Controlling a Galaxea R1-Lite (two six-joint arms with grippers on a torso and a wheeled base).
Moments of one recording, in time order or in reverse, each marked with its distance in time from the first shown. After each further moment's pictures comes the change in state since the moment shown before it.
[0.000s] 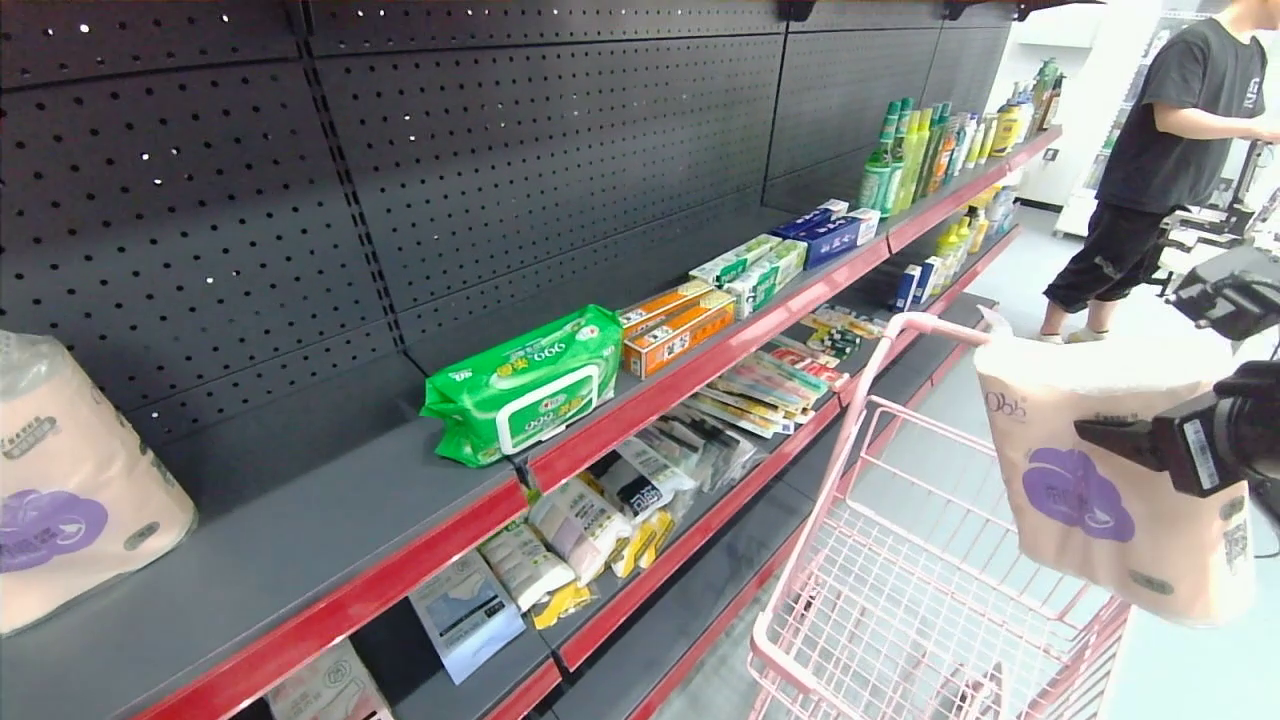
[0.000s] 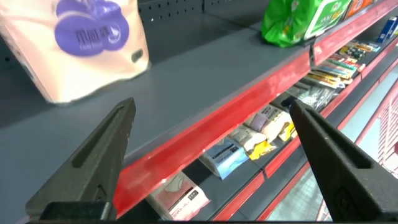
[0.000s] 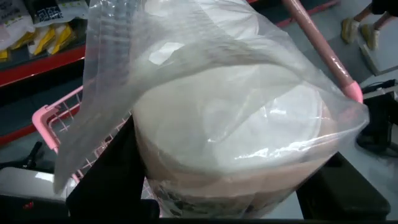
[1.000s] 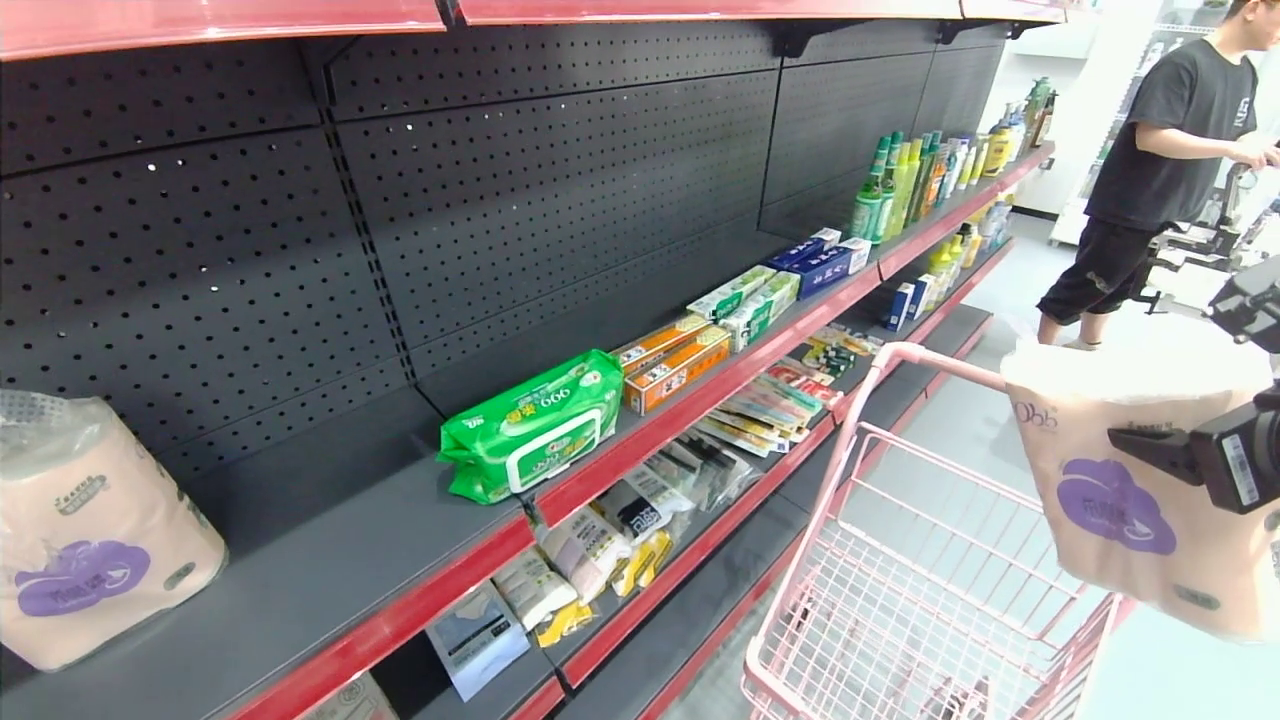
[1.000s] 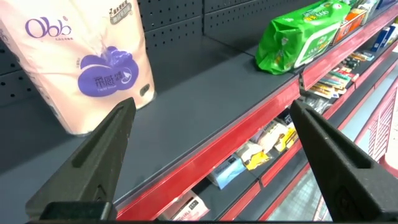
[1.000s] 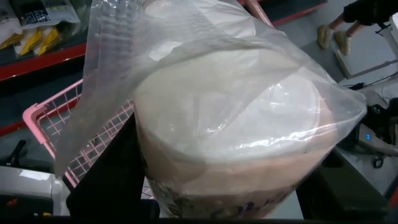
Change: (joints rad) left arm 0.000 0.000 0.000 0.000 0.000 0.000; right arm -0.027 -0.053 0.034 -0.001 -0.014 -0.061
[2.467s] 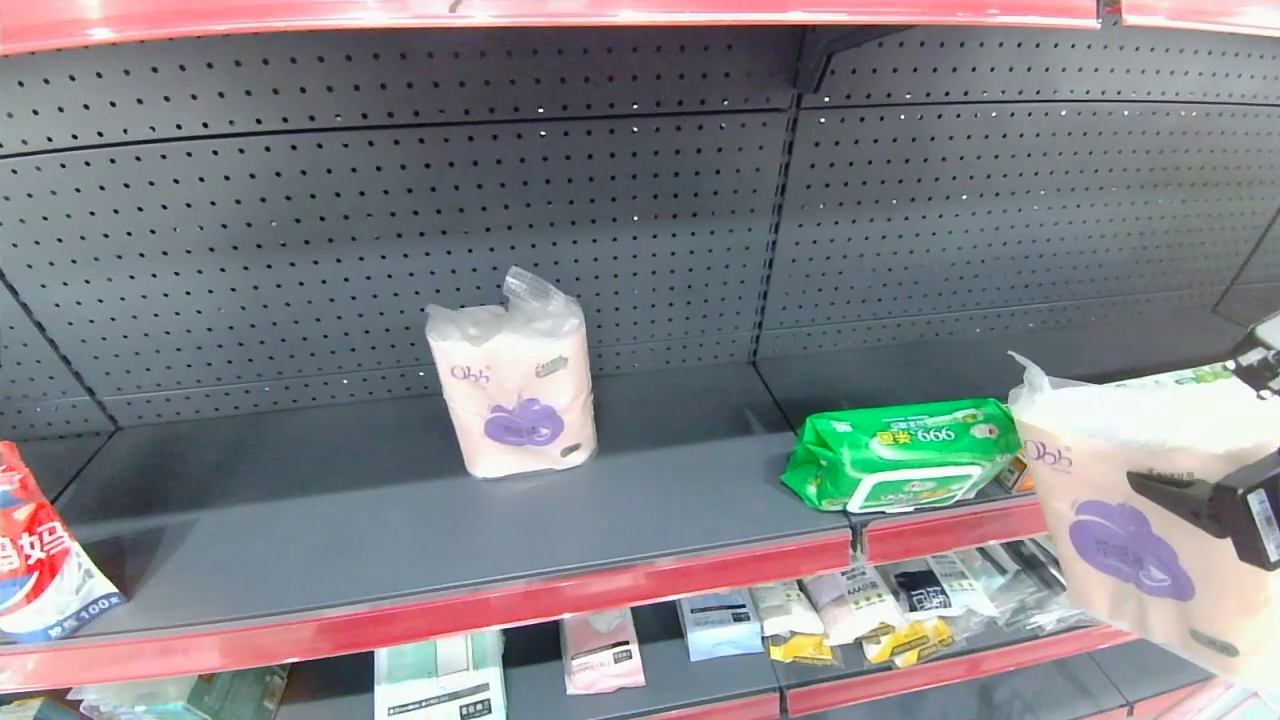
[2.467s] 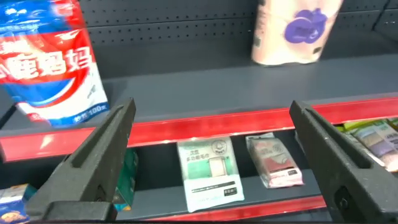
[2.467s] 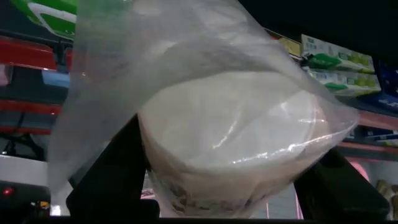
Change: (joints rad) left arm 0.000 0.000 0.000 0.000 0.000 0.000; right arm -0.019 -0.097 0.106 0.003 -0.007 -0.021
